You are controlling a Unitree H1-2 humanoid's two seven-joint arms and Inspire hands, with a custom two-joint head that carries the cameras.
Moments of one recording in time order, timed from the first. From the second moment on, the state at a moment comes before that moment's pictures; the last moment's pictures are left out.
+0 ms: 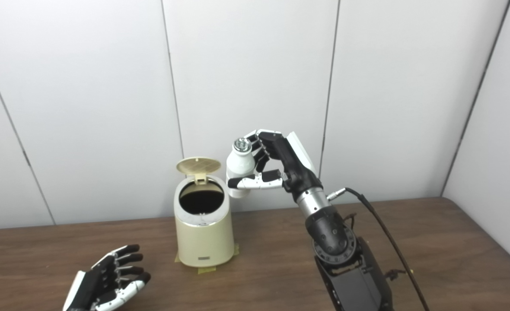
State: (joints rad) left arm -0.19 0.10 0.03 0.06 0.06 0.03 -0.03; right arm -0.65 -0.20 0.09 0.03 -0.26 0.08 0.02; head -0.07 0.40
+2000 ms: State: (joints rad) left arm -0.21 0.05 0.00 0.05 0.09 0.03 0.00; right arm -0.81 -0.10 0.14 0.50 -0.29 -0.18 -0.07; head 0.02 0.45
